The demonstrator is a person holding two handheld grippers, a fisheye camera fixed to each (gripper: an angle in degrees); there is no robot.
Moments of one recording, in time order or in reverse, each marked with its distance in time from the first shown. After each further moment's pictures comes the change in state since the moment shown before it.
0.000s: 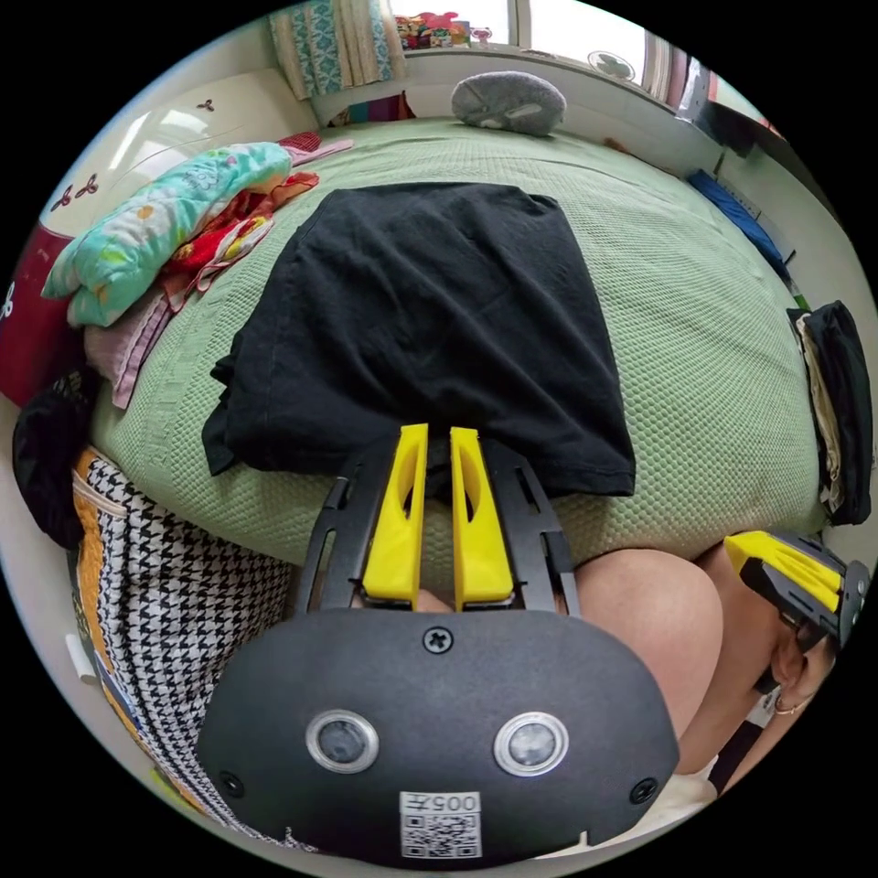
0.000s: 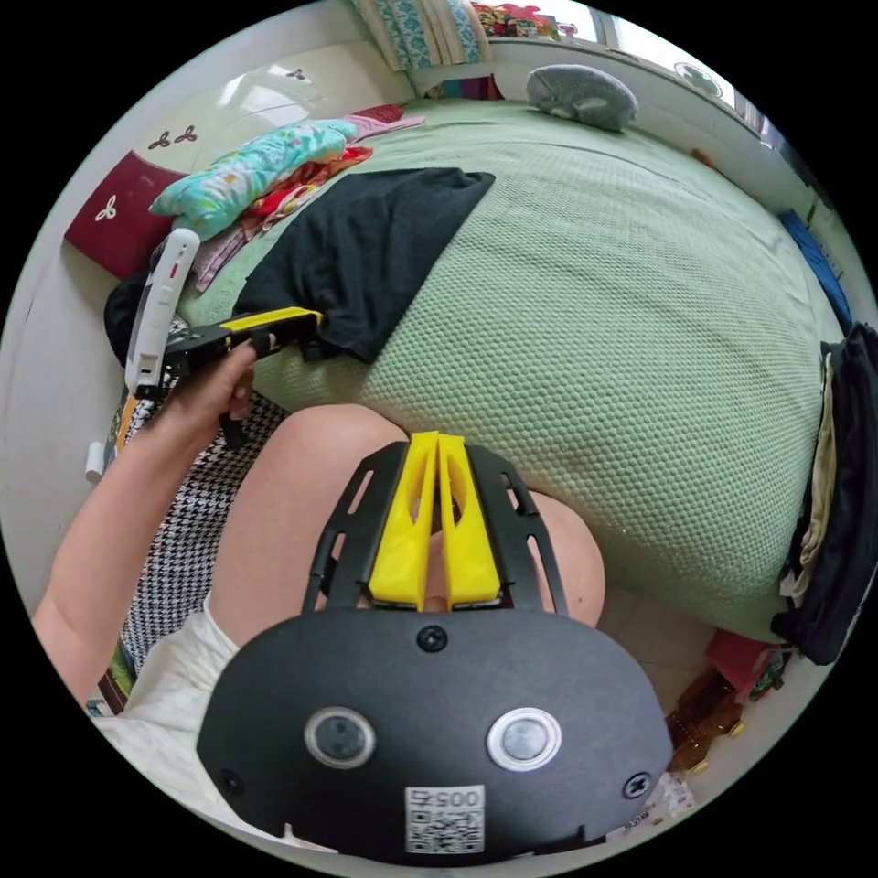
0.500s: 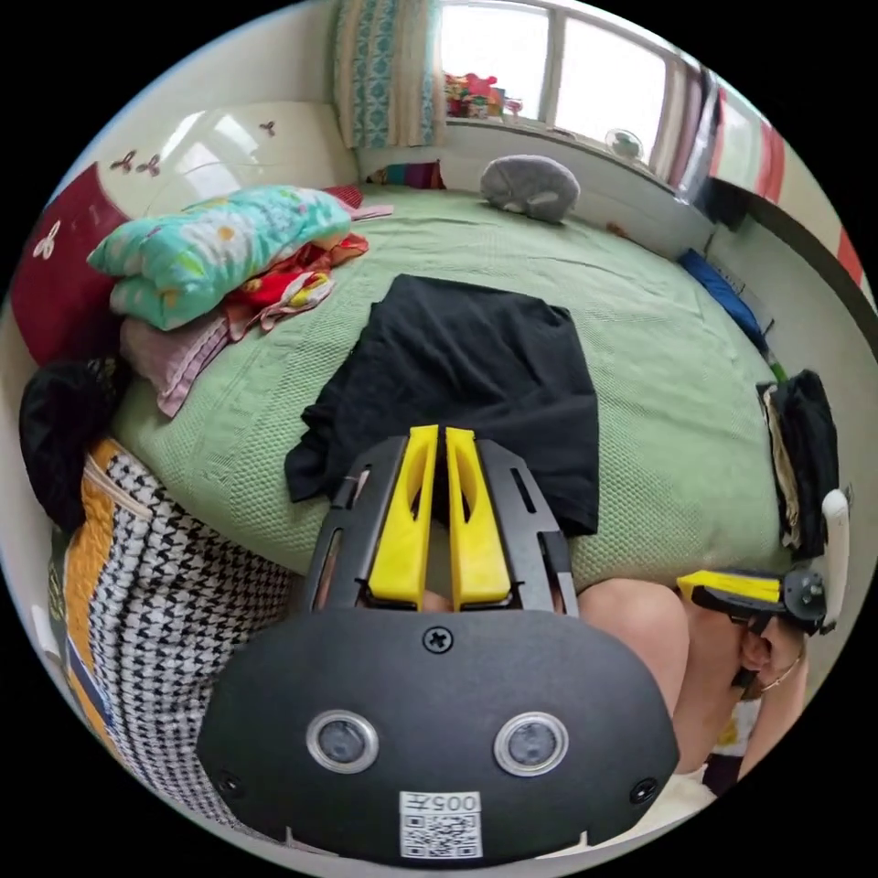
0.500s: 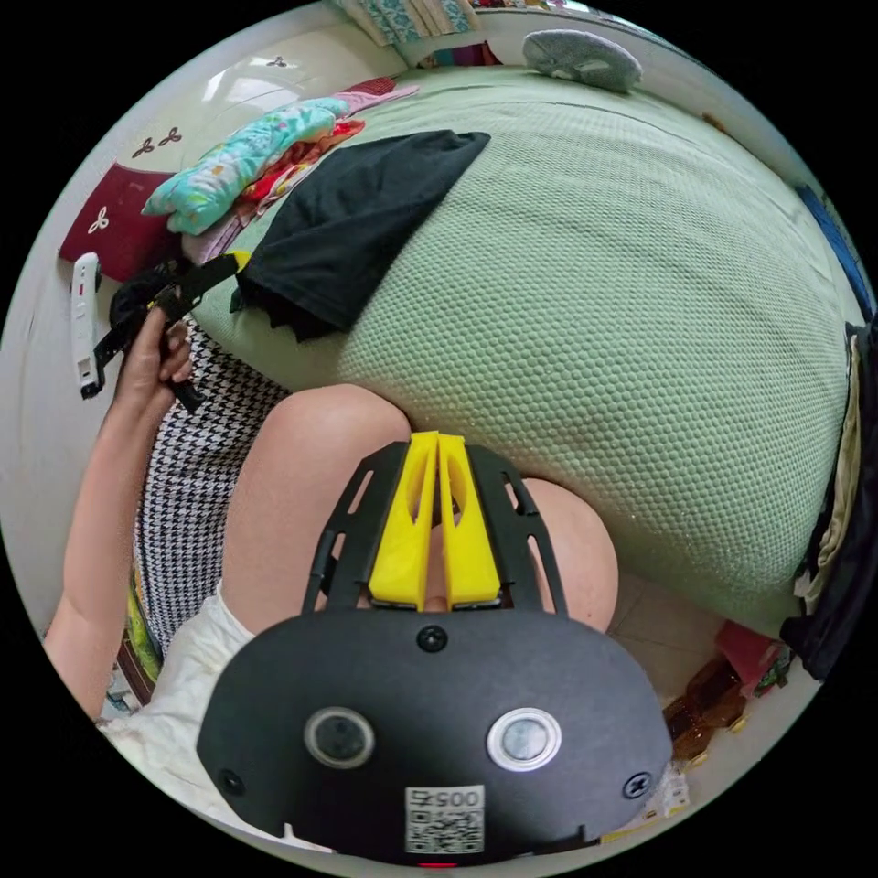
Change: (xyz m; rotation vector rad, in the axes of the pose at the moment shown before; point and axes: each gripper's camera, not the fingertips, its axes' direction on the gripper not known) left arm -0.079 0.028 -0.082 0.243 0.093 -0.210; right arm 0.039 -0.020 -0.009 -0.102 -0.055 0.028
